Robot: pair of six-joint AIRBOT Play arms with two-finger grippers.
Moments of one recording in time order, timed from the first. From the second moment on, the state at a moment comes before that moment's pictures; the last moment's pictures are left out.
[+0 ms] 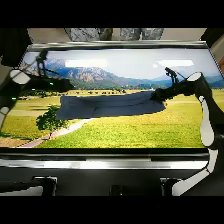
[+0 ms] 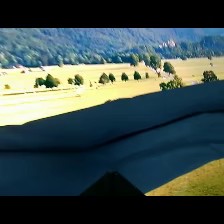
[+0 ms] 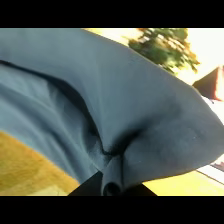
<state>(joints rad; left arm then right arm) -0.10 -1.48 1.43 0.96 -1.00 -1.32 -0.19 -1.83 1.67 -0.84 1.36 1.00</state>
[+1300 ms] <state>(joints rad) -0.53 -1.92 1.65 0.45 -0.75 -1.30 -0.19 -1.35 1.67 -0.90 1.46 1.41</state>
